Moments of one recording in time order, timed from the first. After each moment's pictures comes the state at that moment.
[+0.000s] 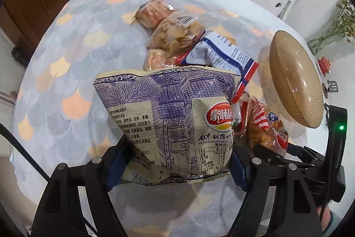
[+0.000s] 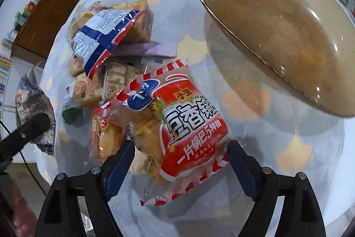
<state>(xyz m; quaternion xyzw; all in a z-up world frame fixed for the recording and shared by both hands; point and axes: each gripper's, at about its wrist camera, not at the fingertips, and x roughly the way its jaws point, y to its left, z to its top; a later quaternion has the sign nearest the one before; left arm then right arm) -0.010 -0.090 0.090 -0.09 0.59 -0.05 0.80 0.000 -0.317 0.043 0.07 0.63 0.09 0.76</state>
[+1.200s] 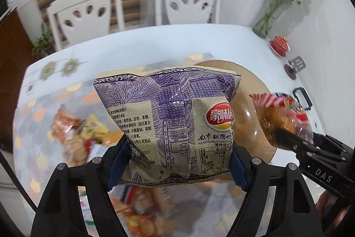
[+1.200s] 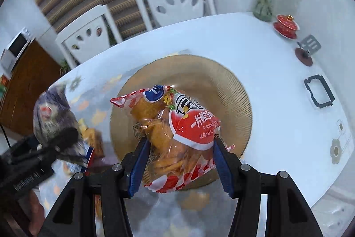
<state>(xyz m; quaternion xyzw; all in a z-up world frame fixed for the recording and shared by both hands) 0.096 -0.274 0.175 0.04 0.52 -0.21 0.83 0.027 -0.459 0.187 0.14 0.51 -0.10 0.84</state>
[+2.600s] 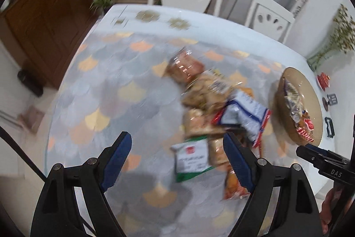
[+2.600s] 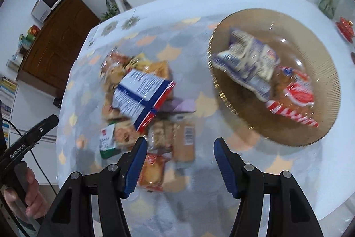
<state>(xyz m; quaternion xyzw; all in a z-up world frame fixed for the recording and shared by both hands) 0.026 -0.015 0.140 -0.07 0.53 -0.04 0.84 0.013 -0.299 0.127 0.11 0.59 0.06 0.80</state>
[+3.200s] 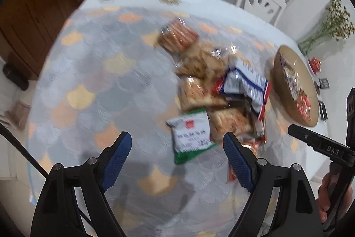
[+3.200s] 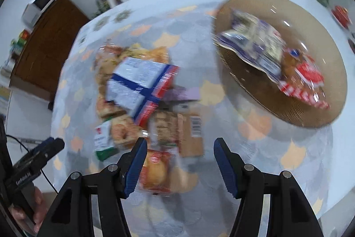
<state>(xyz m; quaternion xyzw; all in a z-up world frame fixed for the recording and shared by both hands) 0.014 -0.018 0.091 -0.08 0.57 -0.10 0.81 0.009 -0.288 0.097 0.12 0.60 0.02 0.79</state>
